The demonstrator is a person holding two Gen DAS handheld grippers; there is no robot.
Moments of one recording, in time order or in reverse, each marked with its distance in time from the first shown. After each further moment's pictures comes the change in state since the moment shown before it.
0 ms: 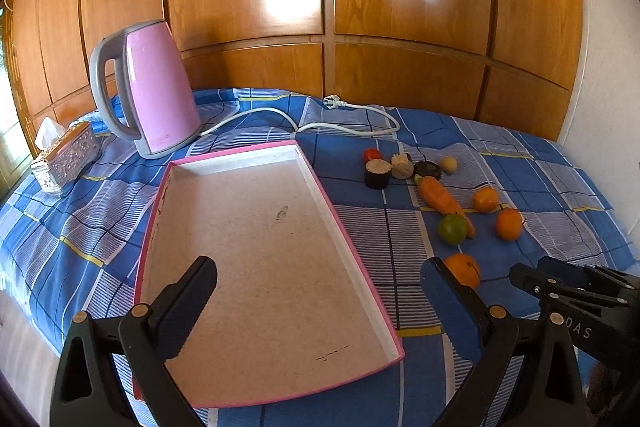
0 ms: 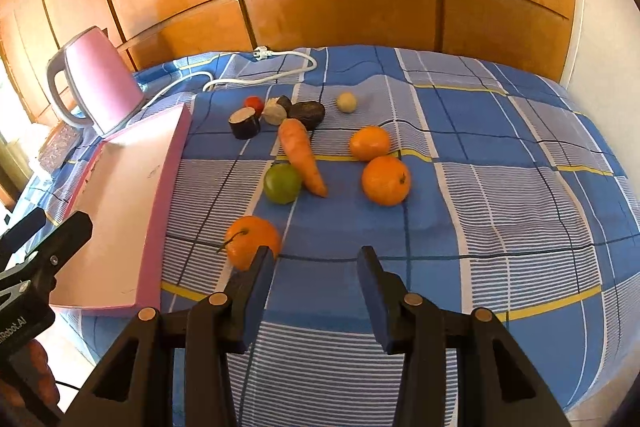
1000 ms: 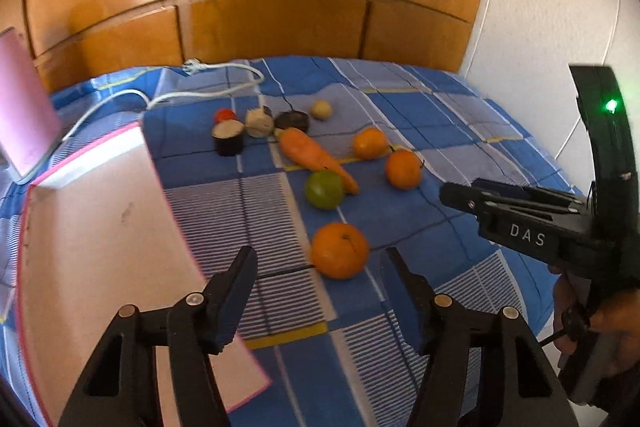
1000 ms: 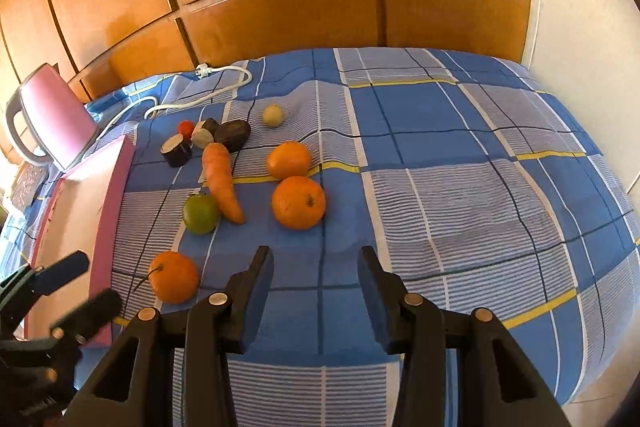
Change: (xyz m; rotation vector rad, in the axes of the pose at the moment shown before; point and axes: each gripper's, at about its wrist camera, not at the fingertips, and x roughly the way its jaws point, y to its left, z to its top) left arm 0.045 -0.075 0.002 0.206 0.177 -0.371; right arm 0.007 -0.052 0.015 0.108 -0.011 -0.091
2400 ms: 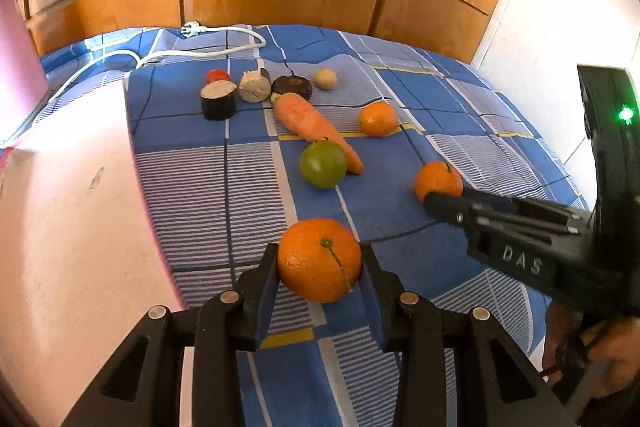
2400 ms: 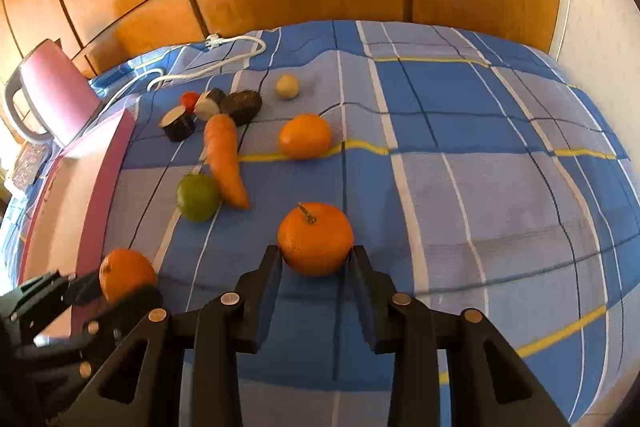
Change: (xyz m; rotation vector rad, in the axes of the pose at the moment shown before) left arm 0.028 0.004 -0.008 -0.085 0.065 -0.017; right arm 0.029 0.003 -0.001 -0.041 0.084 0.052
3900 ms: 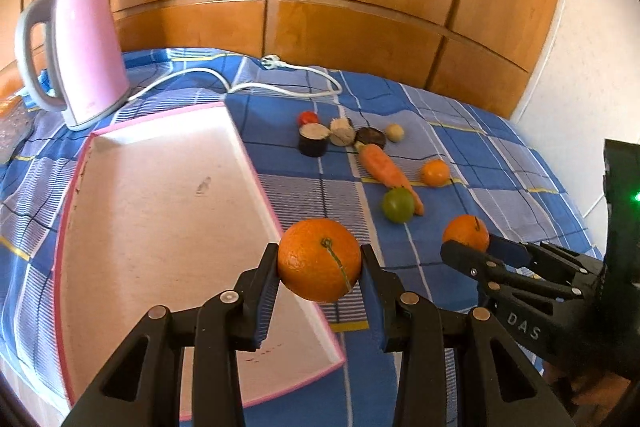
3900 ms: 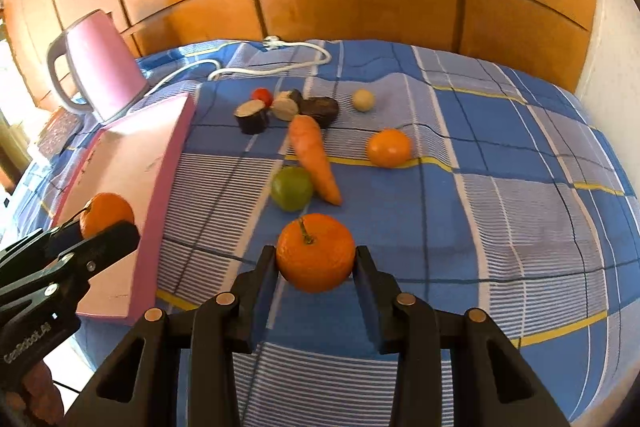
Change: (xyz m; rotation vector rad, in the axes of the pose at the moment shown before) left arm -0.063 0.048 -0.006 -0.141 -0.134 0.135; right arm -0.023 0.064 -0.009 -0.131 -0.050 0.045
